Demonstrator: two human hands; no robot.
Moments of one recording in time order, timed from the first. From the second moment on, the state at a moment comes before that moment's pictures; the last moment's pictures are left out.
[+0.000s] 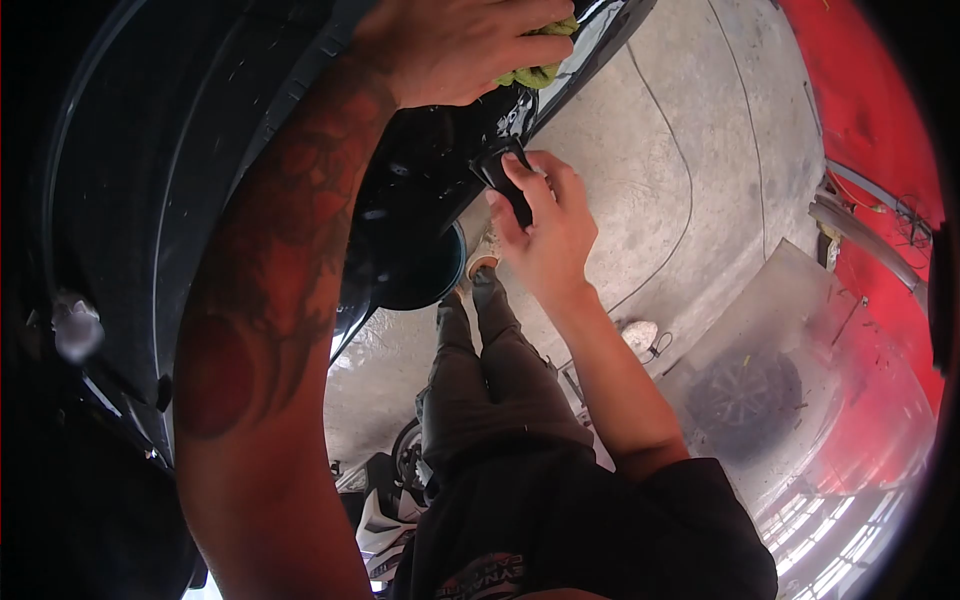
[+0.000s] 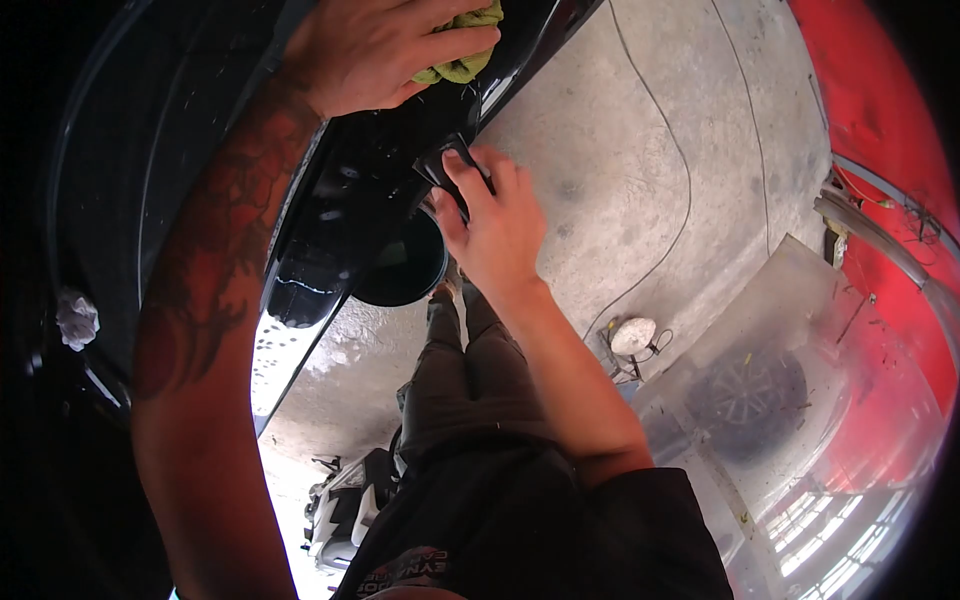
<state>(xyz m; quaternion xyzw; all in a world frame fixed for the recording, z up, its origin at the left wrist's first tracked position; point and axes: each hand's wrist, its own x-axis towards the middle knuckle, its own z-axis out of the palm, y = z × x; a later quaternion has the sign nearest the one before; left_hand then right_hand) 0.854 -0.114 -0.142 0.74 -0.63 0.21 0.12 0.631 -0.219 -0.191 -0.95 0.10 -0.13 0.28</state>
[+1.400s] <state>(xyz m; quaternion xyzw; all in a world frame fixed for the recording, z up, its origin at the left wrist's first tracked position) 0.853 -0.119 -0.143 0.73 -0.63 0.23 0.12 0.660 -0.222 -0.182 -0.96 0.07 -0.13 0.23</state>
